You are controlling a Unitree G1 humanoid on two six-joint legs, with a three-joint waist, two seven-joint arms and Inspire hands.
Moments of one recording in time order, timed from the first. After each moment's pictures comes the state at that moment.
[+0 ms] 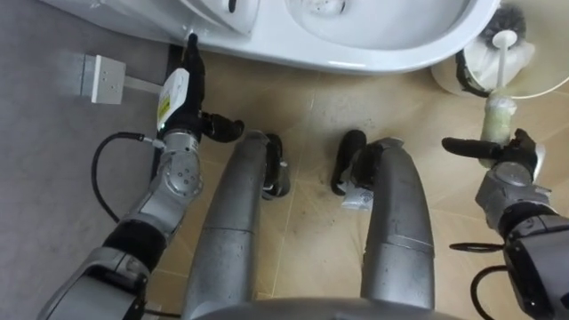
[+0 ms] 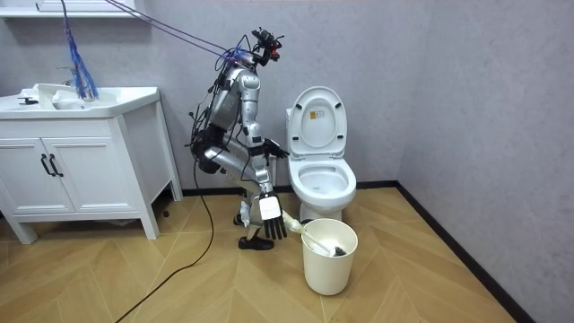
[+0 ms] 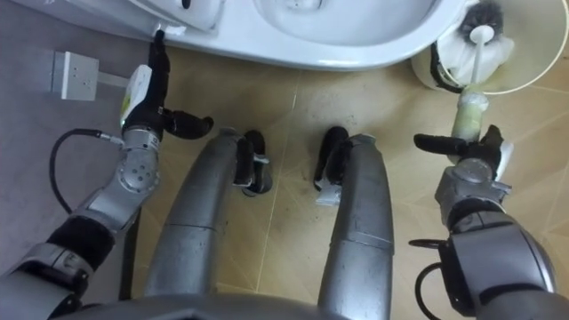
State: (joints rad) left arm -0.25 0.26 -0.38 0.66 0.22 -0.09 0.45; right arm -0.46 -0.42 0.20 1.31 0.47 -0.09 -0.40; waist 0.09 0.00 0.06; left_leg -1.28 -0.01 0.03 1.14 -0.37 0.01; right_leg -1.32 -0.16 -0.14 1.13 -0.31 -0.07
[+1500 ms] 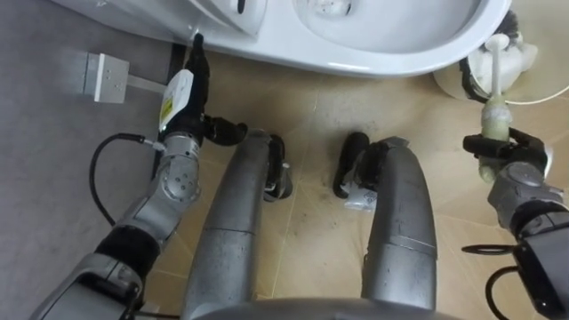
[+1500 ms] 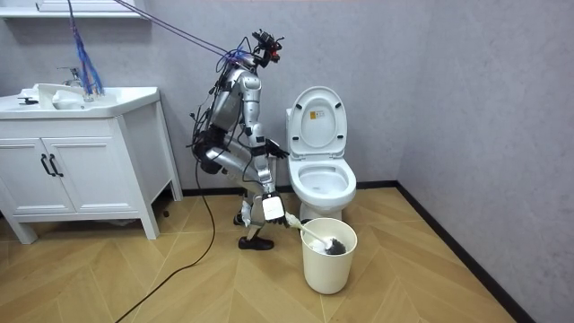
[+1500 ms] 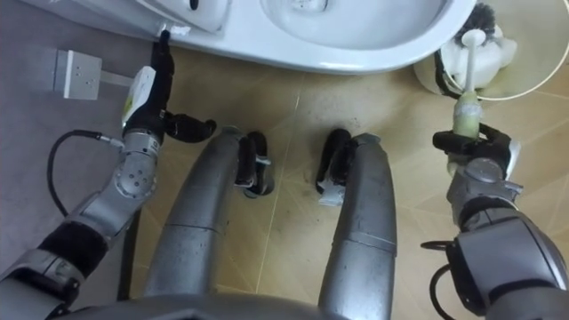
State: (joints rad) left arm -0.21 0.30 -0.42 0.60 0.21 -0.11 0.40; right arm -0.47 -0.46 0.27 1.36 0.69 -0.08 -0.31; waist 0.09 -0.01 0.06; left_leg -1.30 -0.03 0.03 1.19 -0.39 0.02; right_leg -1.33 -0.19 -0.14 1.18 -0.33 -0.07
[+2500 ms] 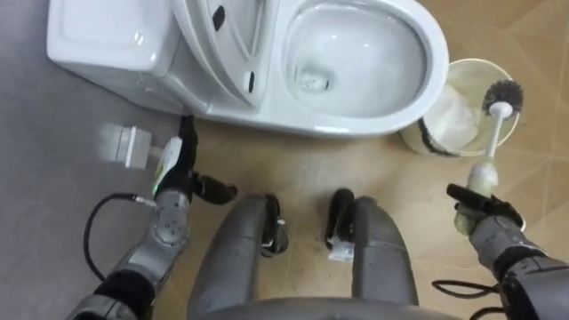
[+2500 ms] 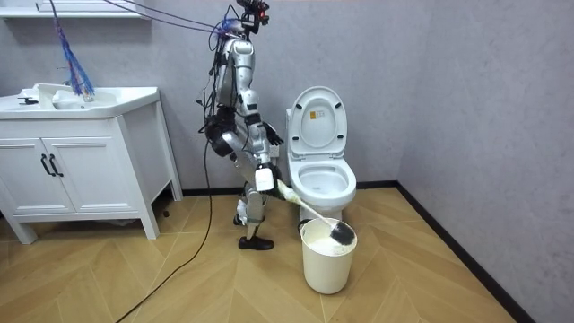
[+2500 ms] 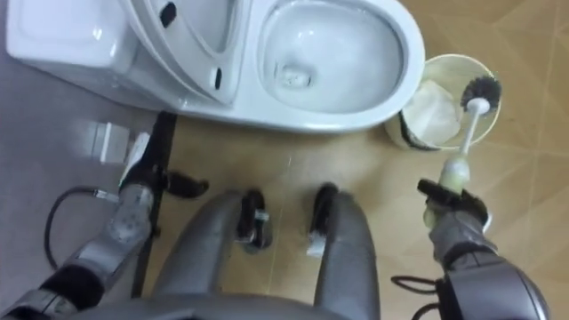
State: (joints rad) left arm 0.00 0.30 -0.35 0.75 0.07 -0.10 0.34; right arm -0.26 -0.39 0.09 1.27 0.90 -0.04 -0.32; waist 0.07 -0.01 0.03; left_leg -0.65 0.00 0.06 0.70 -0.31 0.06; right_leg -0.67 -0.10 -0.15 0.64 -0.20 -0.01
